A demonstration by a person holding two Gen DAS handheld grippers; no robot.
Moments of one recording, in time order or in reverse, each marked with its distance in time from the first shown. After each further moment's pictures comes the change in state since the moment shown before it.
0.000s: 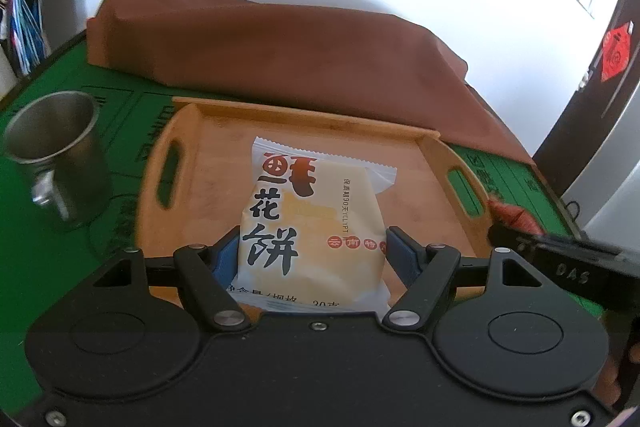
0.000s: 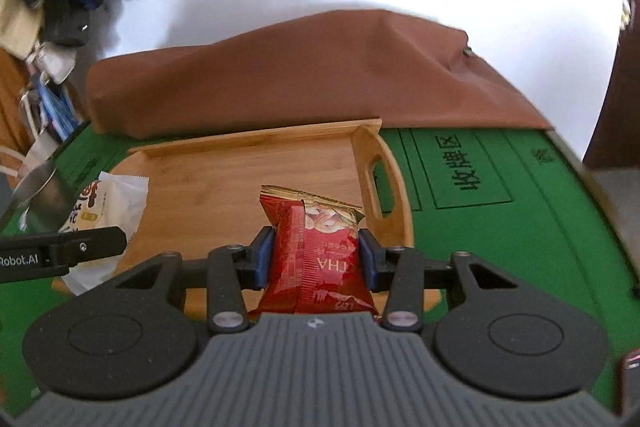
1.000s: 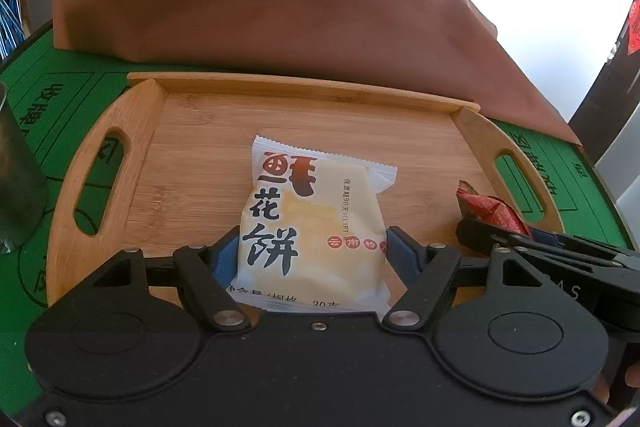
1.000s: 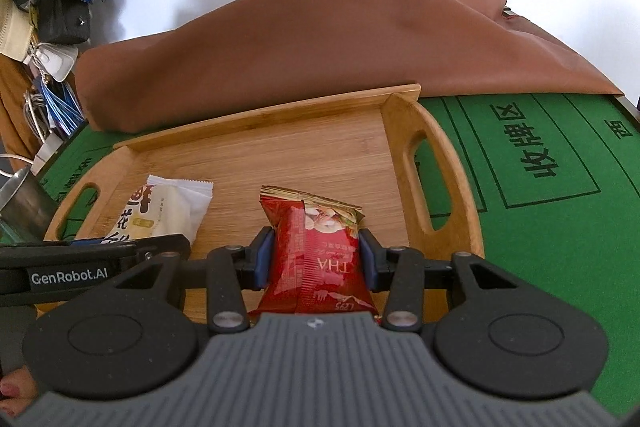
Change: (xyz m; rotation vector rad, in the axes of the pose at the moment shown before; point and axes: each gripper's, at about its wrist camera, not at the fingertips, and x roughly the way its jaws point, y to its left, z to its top) left arm 0.101 -0.012 0.004 0.037 0.073 0.073; right arm 0.092 -0.011 -0.003 0.028 0.045 0.115
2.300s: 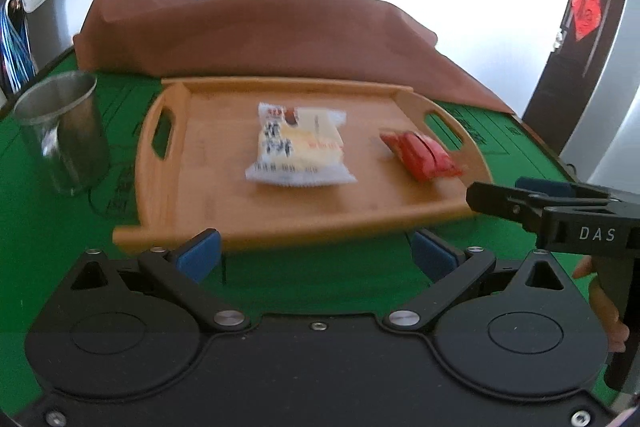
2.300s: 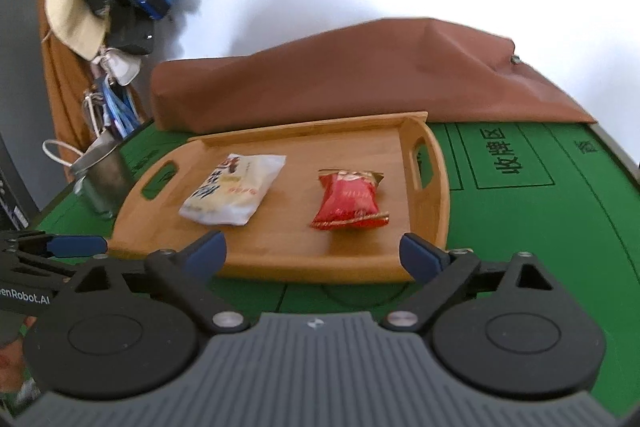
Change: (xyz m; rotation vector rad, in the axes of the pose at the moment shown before) left arm -0.129 0.015 -0.089 0.099 -0.100 -0.088; right arm -0.116 0.010 -0.059 -0.109 -0.143 0.086
